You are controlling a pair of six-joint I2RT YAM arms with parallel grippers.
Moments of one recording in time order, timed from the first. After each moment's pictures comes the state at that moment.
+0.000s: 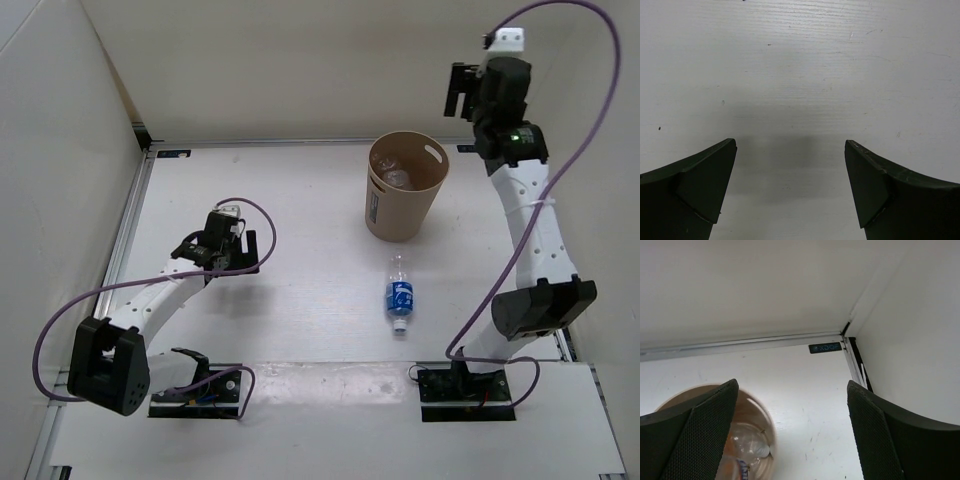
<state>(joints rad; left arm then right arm) -0.34 1.23 0.76 -0.50 -0.16 -0.32 0.21 1.62 1.95 -0.53 0.35 -0.06</state>
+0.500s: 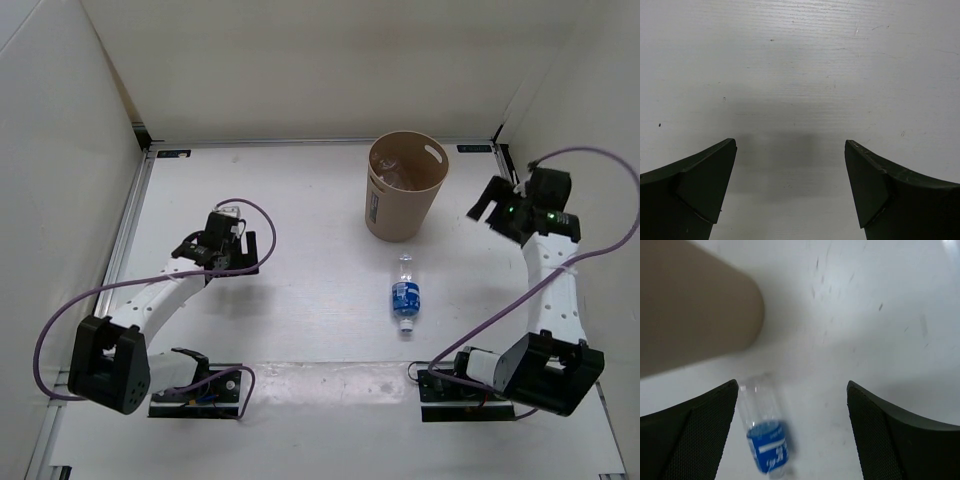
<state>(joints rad) -0.34 1.23 0.76 -0.51 -0.17 -0.33 -0.24 1.21 1.19 -0.72 -0.16 0.27</state>
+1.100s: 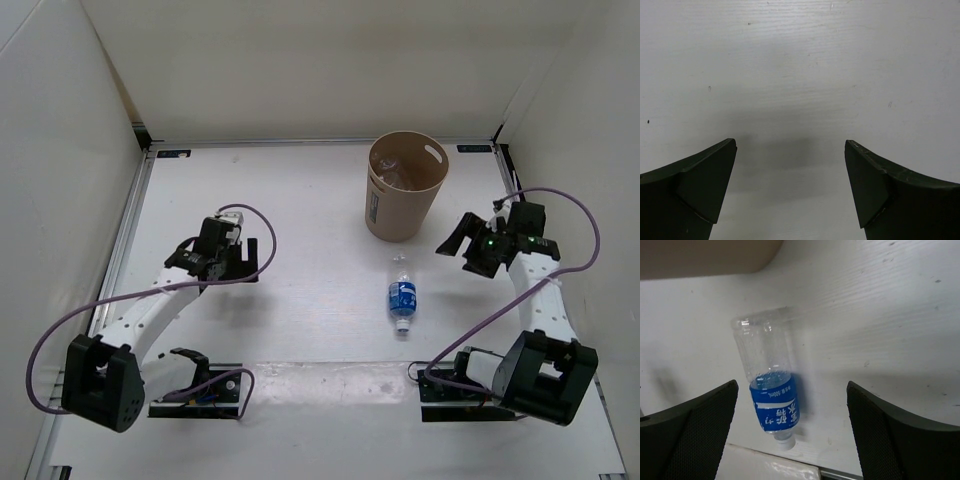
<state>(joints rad) -0.34 1.16 0.73 -0.54 -0.08 -0.27 -0.25 1.17 0.88 -0.71 -0.45 0.25</state>
